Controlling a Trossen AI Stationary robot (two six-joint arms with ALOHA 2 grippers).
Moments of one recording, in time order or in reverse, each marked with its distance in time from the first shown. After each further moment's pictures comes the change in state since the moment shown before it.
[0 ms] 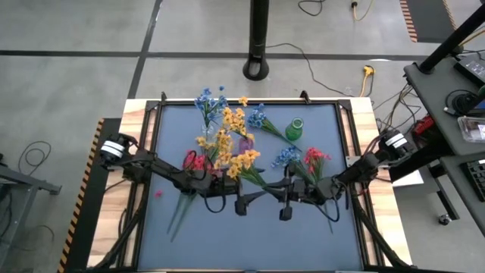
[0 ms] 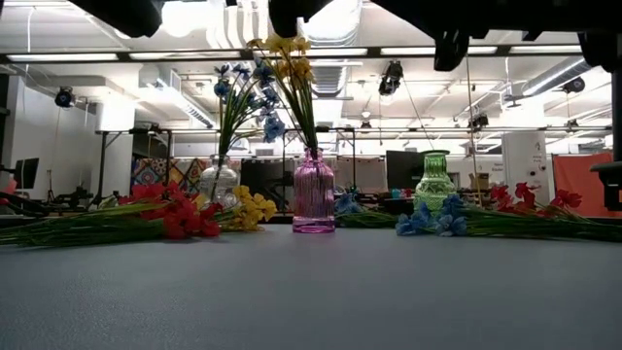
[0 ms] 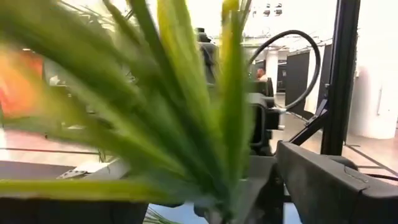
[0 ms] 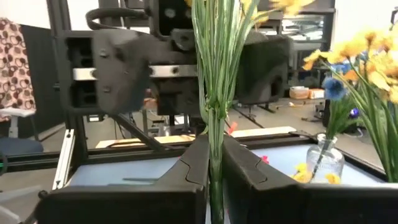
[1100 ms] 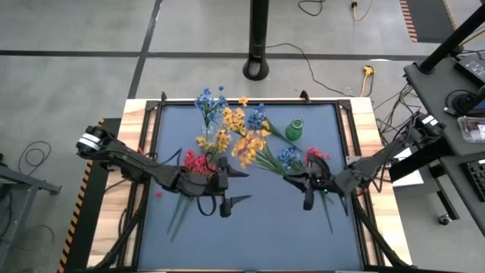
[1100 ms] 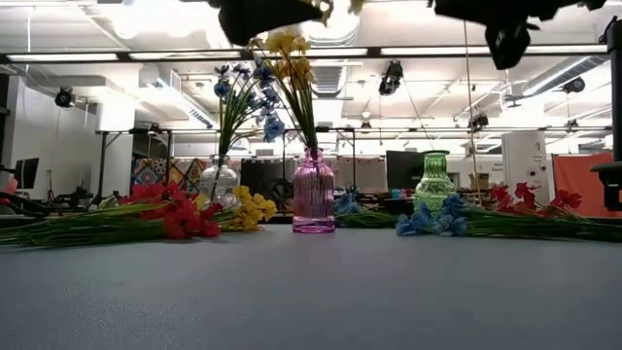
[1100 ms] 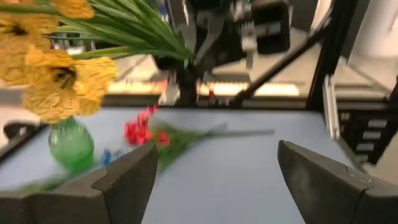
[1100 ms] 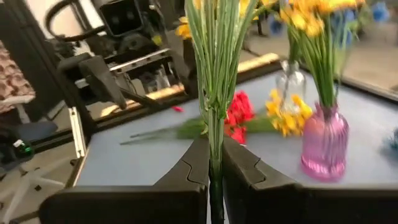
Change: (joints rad) left arm -0.052 -0.257 -0.053 -0.609 -0.048 -0.147; right arm 0.051 -0.589 -0.043 -0.913 0.090 0.469
